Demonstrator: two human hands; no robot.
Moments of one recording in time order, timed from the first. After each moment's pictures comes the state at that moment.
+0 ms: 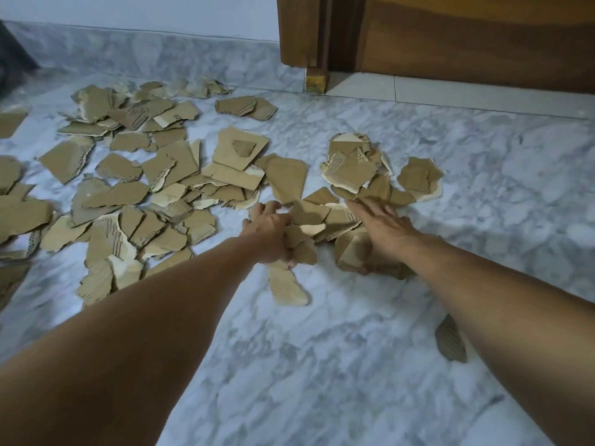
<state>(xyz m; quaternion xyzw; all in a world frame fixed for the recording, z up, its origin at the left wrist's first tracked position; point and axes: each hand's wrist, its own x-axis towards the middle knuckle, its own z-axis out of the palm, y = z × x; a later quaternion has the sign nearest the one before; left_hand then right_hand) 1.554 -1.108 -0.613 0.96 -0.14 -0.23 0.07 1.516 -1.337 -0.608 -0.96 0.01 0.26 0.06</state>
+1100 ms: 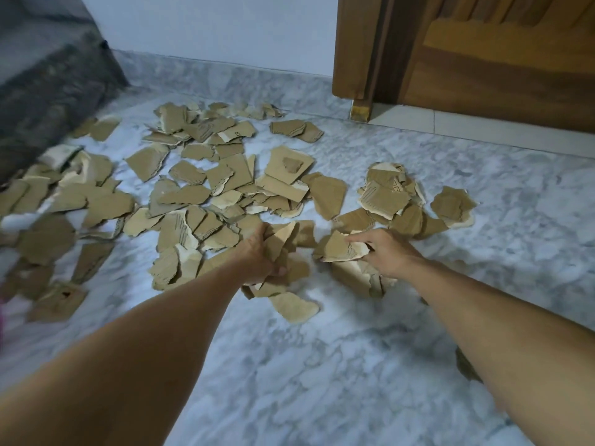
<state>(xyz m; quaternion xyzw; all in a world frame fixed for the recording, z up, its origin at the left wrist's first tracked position) 1.500 -1.020 -0.572 0.91 0.06 -0.22 0.33 1.504 -1.284 -0.581 -0.95 -0.03 0.18 0.25</state>
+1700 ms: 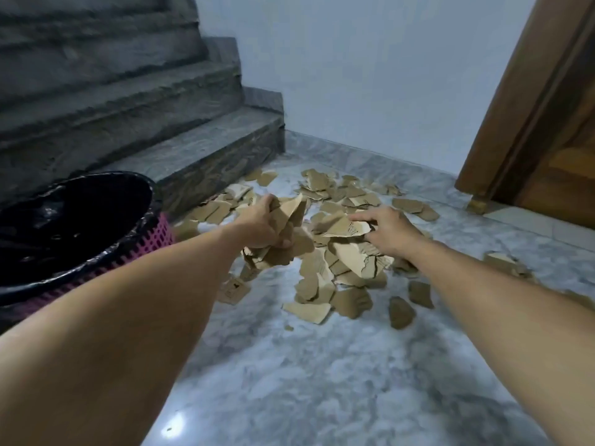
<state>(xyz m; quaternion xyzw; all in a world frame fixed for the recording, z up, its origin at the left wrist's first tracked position) 1.416 -0.782 -0.365 0.94 0.14 -0.07 0.30 1.487 -1.024 -0.395 -0.93 -0.18 0.09 0.30</state>
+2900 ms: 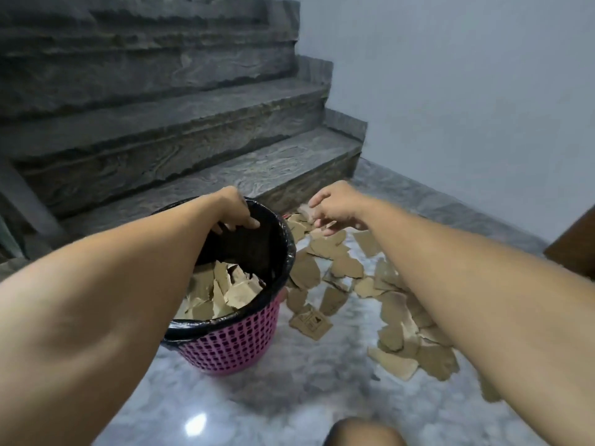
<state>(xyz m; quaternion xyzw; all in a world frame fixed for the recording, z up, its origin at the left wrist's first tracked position) 1.366 -0.476 -0.271 0.90 0.31 -0.11 0.30 1.462 -0.669 -0.265 -0.85 -0.19 0.27 0.41</state>
